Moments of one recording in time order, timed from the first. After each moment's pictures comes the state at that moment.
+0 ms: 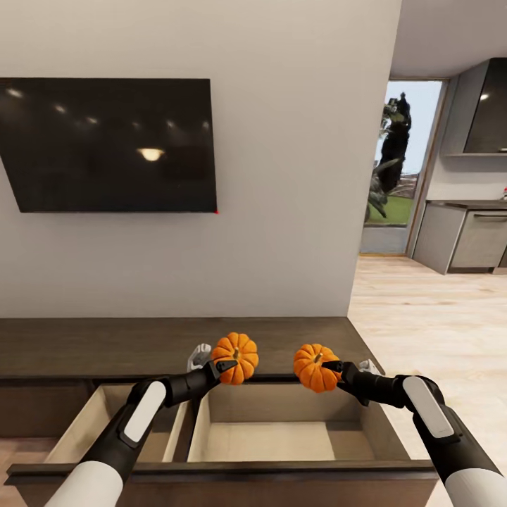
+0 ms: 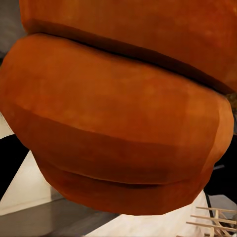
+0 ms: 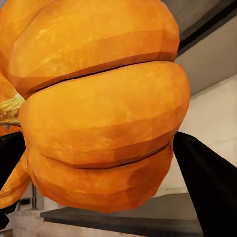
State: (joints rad) left arm -0.54 0.00 -0.06 -0.89 0.83 0.74 -0.30; right arm -0.51 -0.20 -0.08 -0.99 -1.09 0.94 -0.04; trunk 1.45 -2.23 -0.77
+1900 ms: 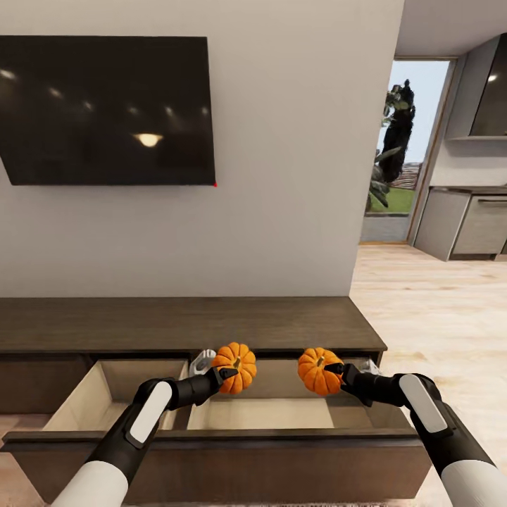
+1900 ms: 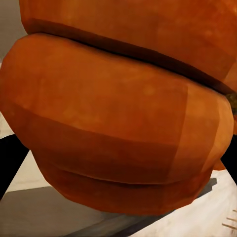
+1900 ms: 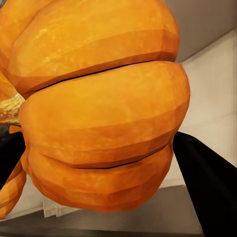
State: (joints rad) left arm -0.54 -0.02 -0.09 -0.89 0.83 0.75 -0.12; right arm -0.54 -0.20 -0.07 -0.93 -1.01 0.91 -0.06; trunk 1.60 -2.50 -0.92
